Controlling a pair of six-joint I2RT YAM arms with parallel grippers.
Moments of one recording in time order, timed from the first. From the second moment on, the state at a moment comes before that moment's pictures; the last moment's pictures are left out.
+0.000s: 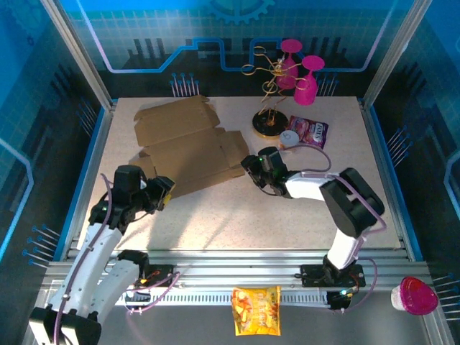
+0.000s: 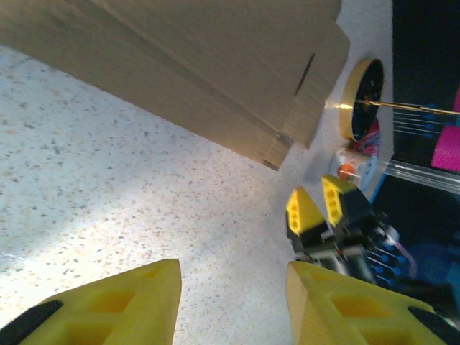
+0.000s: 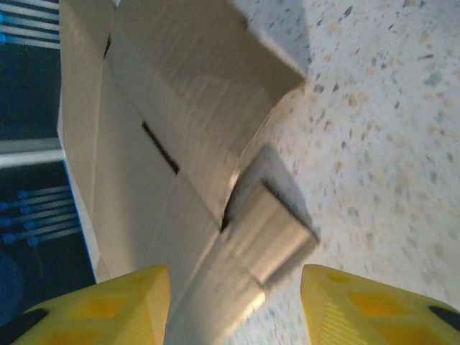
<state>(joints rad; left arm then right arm) -0.12 0.74 0.68 -0.69 0.33 -1.24 0.55 1.81 0.85 0.31 -0.06 1.38</state>
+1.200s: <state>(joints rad) -0.15 0.56 0.70 -0.65 0.35 -1.24 0.53 2.11 1.07 0.50 -0.01 1.65</state>
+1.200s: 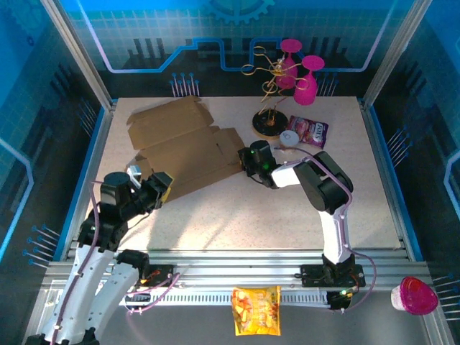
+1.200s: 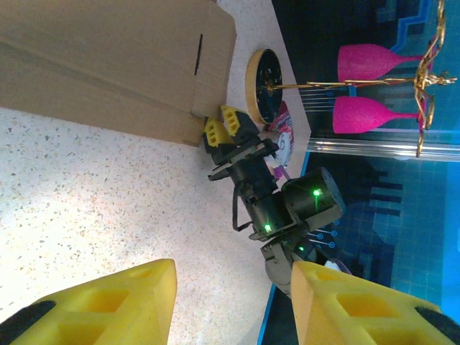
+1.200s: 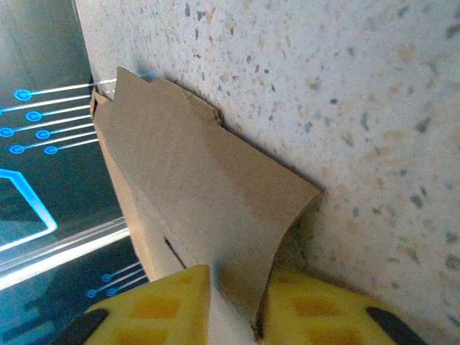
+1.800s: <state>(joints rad) -0.19 0.60 0.62 -0.61 0.24 -1.38 0.57 1.93 1.06 0.35 0.08 1.87</state>
